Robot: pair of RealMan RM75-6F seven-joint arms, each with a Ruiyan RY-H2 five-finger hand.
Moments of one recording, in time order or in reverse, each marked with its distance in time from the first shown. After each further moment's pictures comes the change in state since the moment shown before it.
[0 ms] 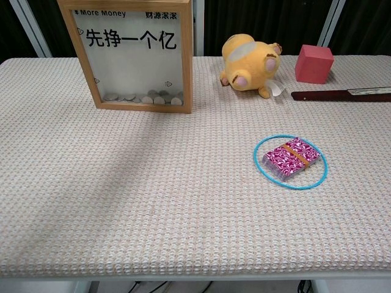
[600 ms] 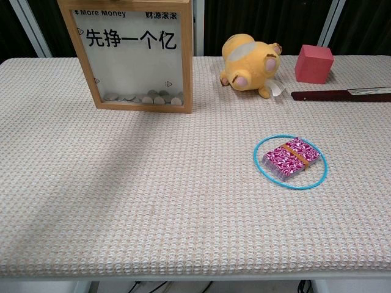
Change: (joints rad) left arm -0.036 -0.017 0.060 0.074 -0.068 -0.020 -0.023; right arm 0.003 -0.002 0.000 0.005 0.001 -0.008 -0.001
